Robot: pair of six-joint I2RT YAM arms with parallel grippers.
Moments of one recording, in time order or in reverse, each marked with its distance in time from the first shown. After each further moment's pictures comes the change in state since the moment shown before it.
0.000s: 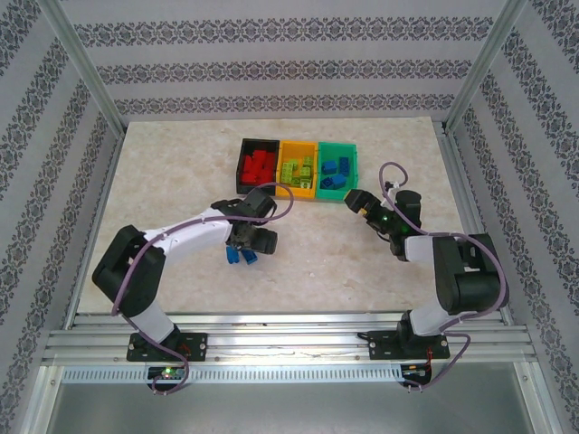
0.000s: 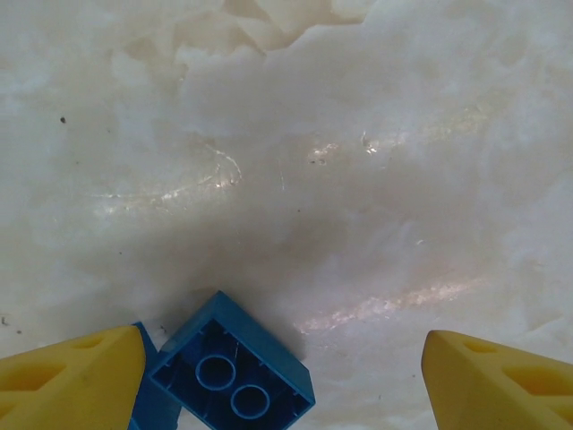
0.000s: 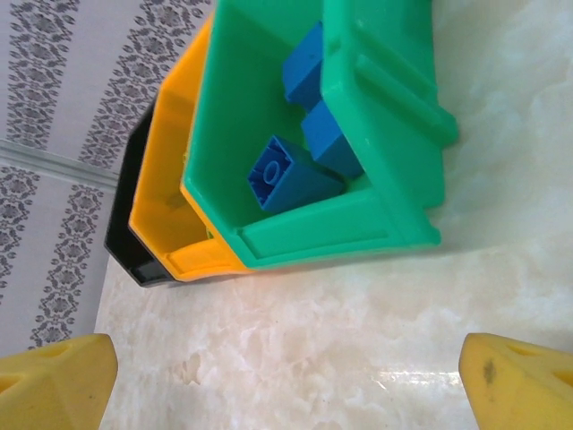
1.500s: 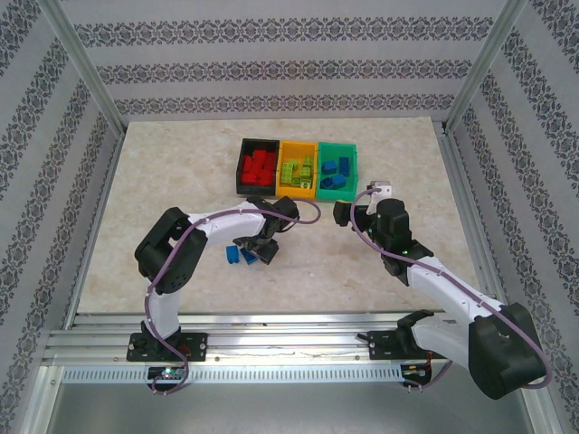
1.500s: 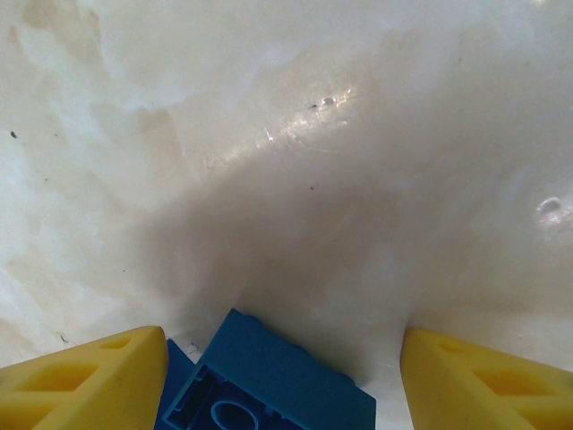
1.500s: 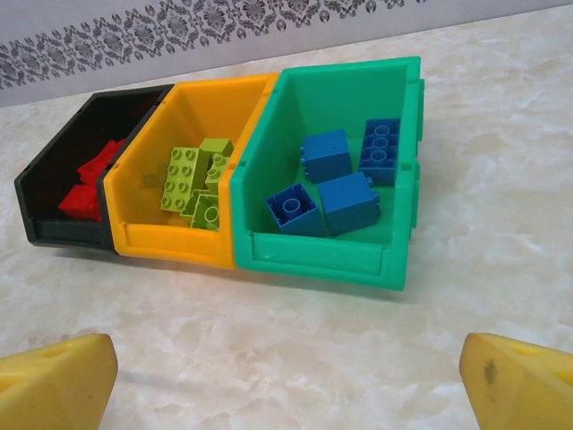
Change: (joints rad) left arm -0.088 0.270 0.212 -0.262 -0.187 0.183; right arm 0.327 -0.468 -0.004 -0.422 0.586 -0.460
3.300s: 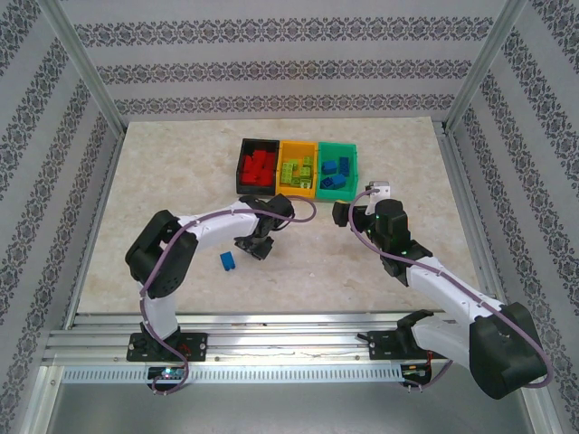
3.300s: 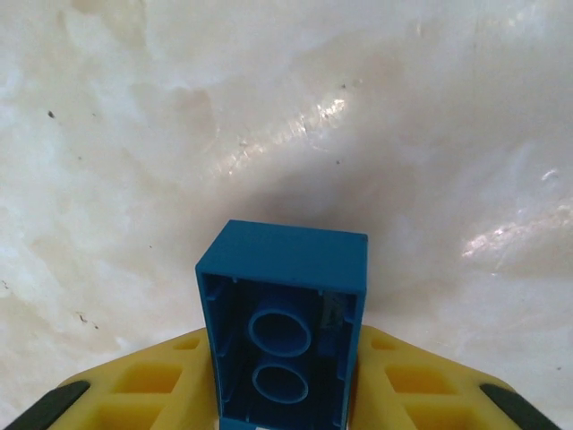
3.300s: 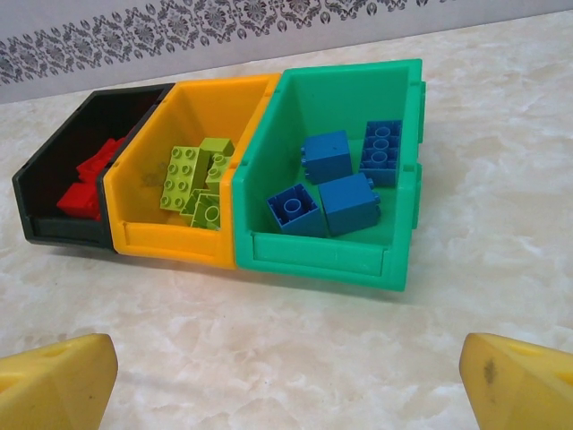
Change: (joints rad) left arm 0.021 -0.066 -0.035 0.019 0.026 0.000; right arm 0.019 0.000 0.000 0.001 0.022 -0.007
